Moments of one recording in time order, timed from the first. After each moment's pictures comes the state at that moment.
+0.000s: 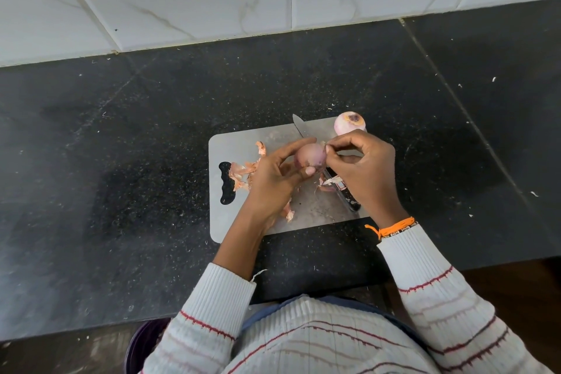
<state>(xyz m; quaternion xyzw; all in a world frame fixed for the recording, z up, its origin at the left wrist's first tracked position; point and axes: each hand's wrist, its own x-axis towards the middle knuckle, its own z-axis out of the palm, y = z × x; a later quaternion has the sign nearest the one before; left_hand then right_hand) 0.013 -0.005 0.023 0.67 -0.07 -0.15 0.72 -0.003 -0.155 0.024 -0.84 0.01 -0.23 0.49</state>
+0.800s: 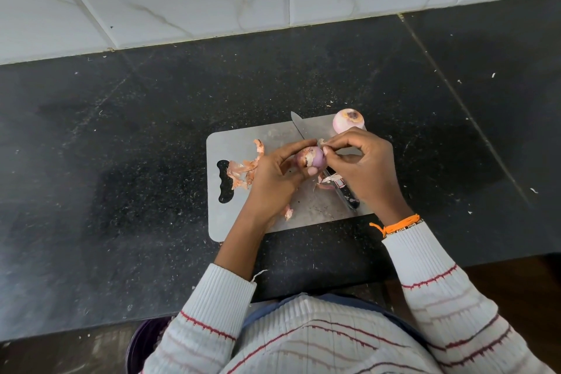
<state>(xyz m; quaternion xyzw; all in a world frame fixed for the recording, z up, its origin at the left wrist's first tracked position) 0.011 -0.008 0.025 0.70 -0.09 -0.13 0.69 0.000 -0.163 0.019 -0.84 -0.03 -0.20 0.50</state>
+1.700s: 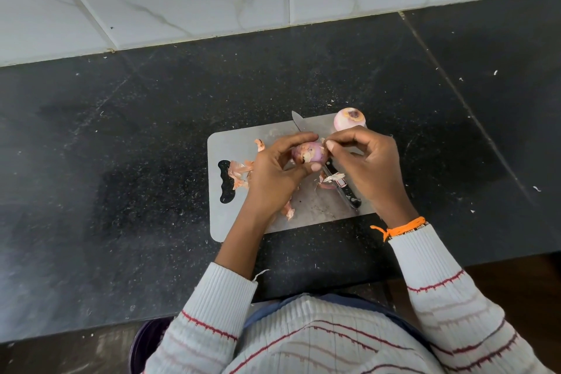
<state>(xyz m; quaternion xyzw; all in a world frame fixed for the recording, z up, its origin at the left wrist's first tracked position) 0.015 -0.008 0.027 0.69 -0.09 -0.10 0.71 -0.004 -0.161 0.027 -0.81 0.01 -0.17 0.57</state>
